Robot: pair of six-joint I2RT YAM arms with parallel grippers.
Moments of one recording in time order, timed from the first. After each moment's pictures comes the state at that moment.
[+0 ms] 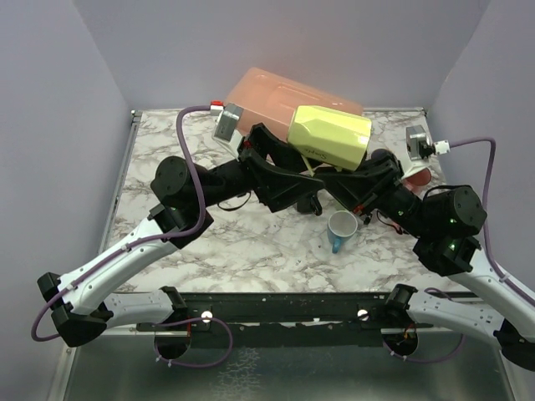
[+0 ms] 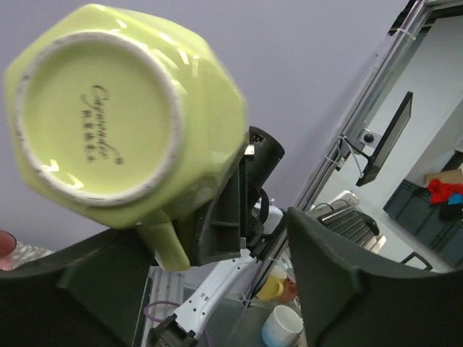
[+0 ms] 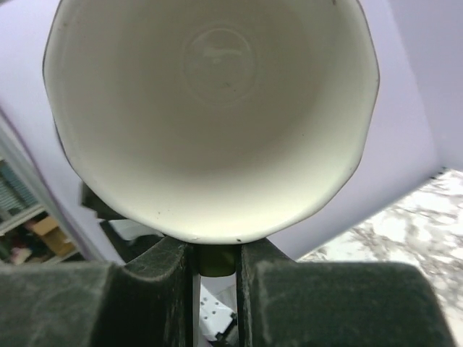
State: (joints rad) left arm -0.93 1.12 1.28 0.42 0.46 -0.77; right arm 0.92 0.80 1.06 0.26 -0.19 0.60
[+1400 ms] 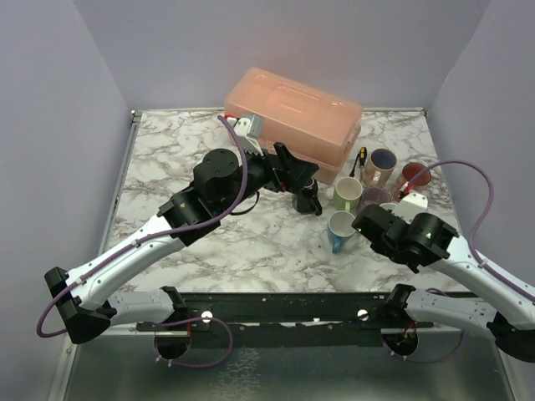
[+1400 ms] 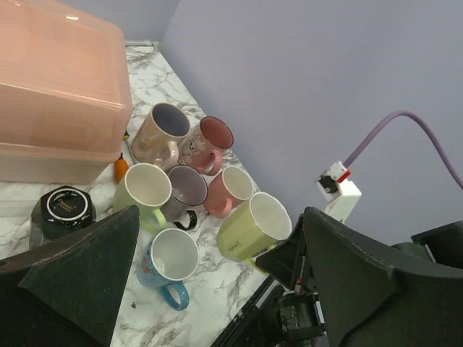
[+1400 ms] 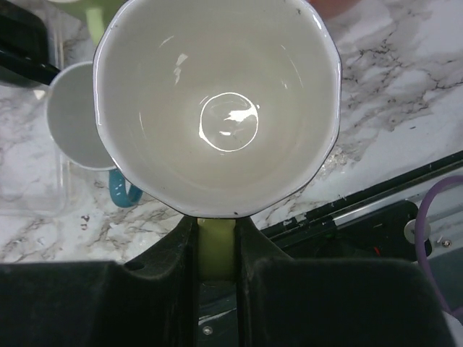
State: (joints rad) left arm -0.93 1.15 1.25 -0.11 -0.09 -0.62; right arm 0.91 0.90 1.08 -1.46 0.69 1.25
